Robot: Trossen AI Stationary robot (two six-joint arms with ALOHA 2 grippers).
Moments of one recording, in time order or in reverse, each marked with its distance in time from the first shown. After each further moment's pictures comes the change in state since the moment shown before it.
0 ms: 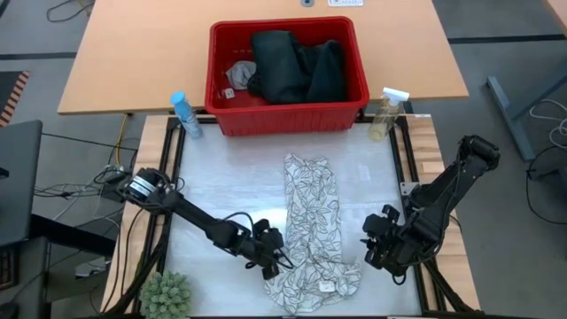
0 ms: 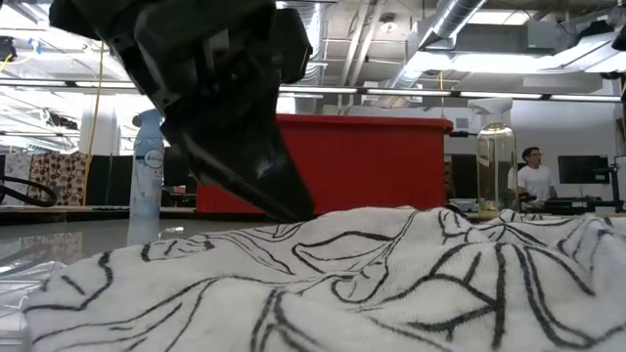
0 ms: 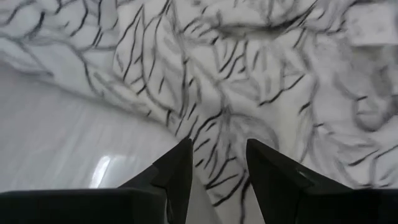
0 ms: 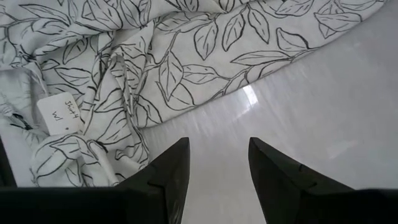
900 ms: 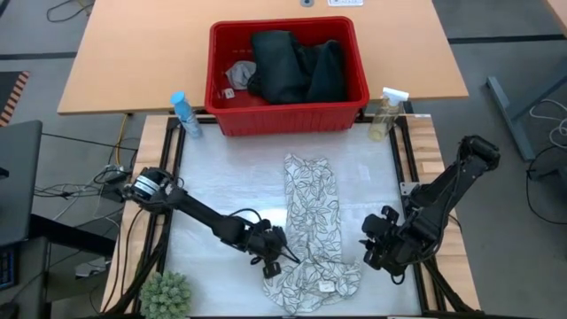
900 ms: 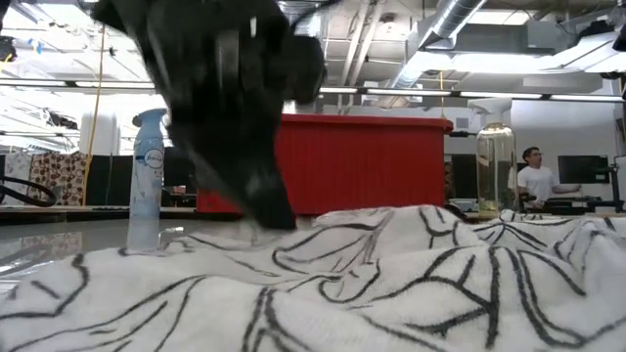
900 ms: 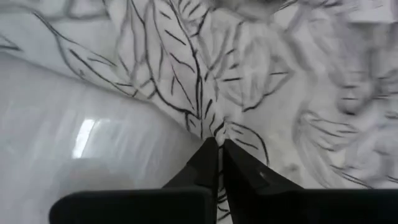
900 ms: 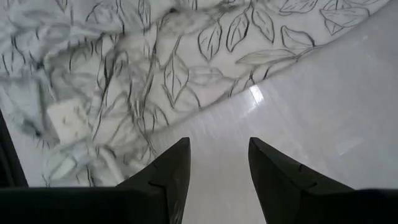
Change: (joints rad) left arm 0.052 -0.006 0.110 -0.215 0.184 -0.039; right arm -0.031 0.000 0.000 0.030 0.002 -0.002
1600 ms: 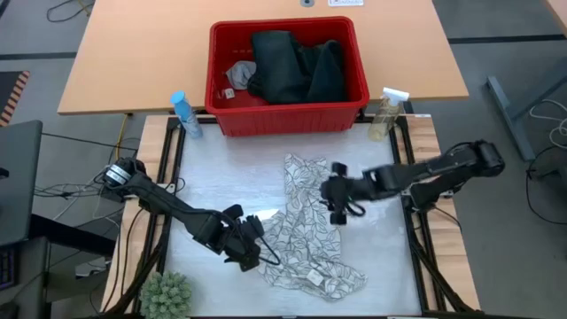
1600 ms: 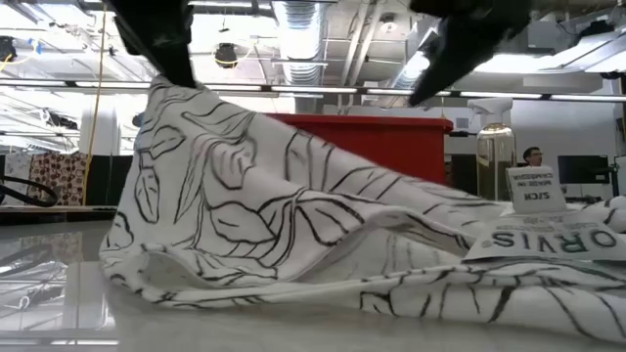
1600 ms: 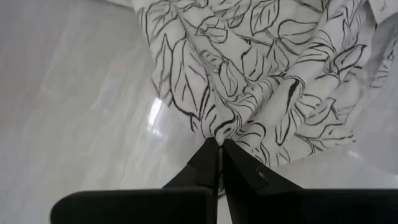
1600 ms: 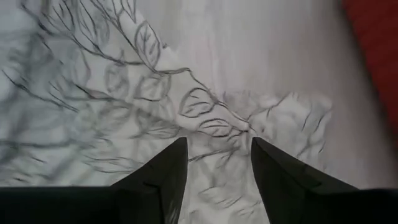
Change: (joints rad) left arm -0.095 -0.219 0.182 -0.689 -0.206 -0.143; right arm -0.682 0.020 0.000 0.491 -0.224 -1.275
